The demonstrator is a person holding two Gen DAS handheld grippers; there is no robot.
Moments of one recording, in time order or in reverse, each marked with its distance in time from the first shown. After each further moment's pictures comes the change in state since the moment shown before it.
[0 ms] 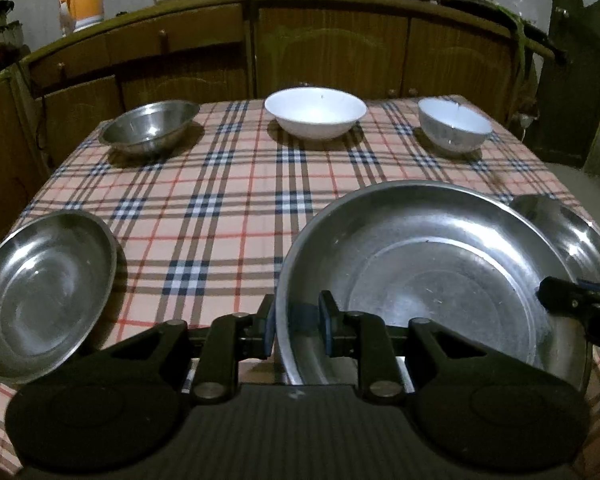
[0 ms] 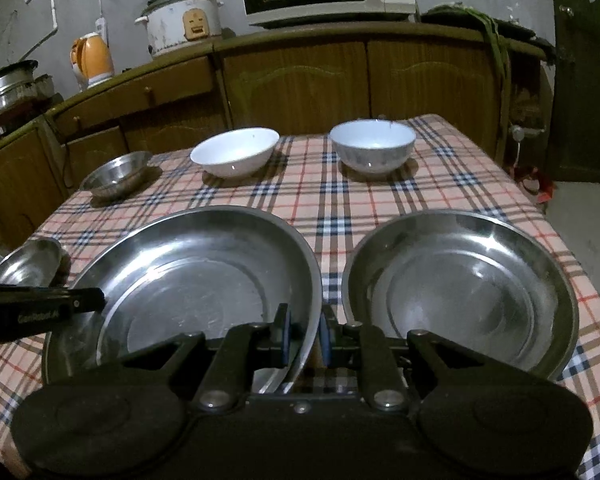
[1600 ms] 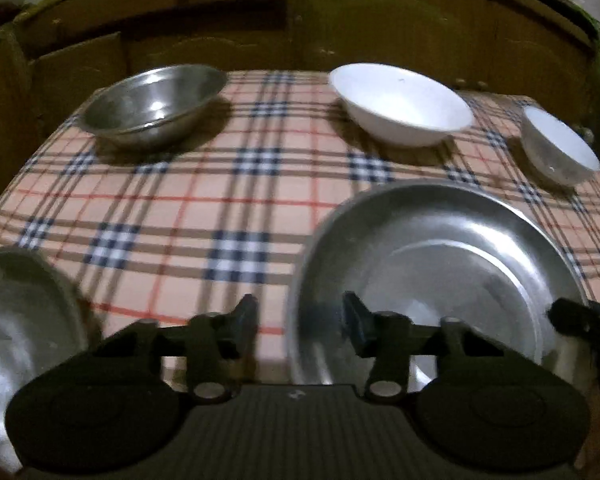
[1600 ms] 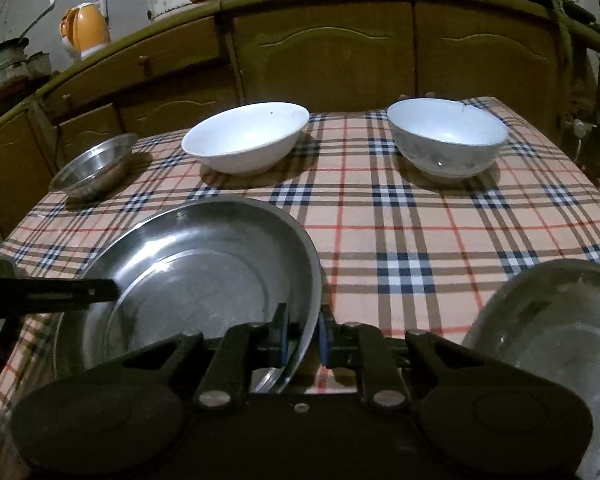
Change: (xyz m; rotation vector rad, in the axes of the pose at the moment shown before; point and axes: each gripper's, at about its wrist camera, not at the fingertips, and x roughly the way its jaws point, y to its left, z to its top) left arm 0.106 0.056 0.060 -0.068 0.090 0.010; right arm 0.131 0.026 0.054 -0.028 0.079 0.052
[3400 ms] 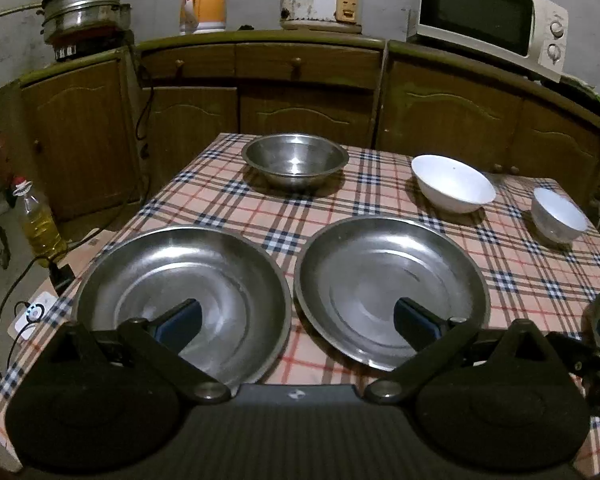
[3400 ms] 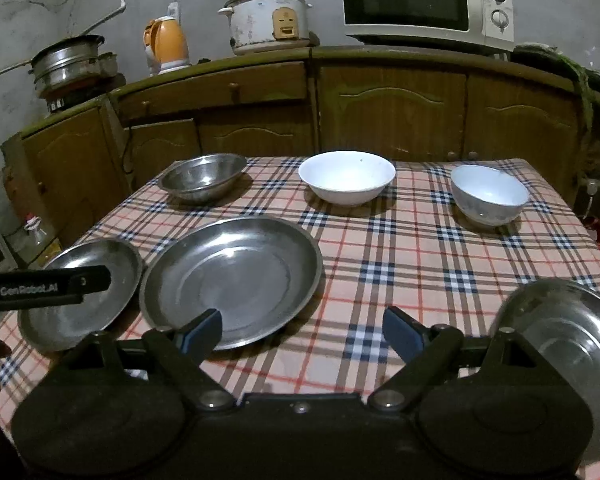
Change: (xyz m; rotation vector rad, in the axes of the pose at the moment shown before) left arm -0.138 0.055 -0.052 -0.160 -0.195 0.152; right arm -0.108 0.086 -0.023 -0.111 -0.101 0.075
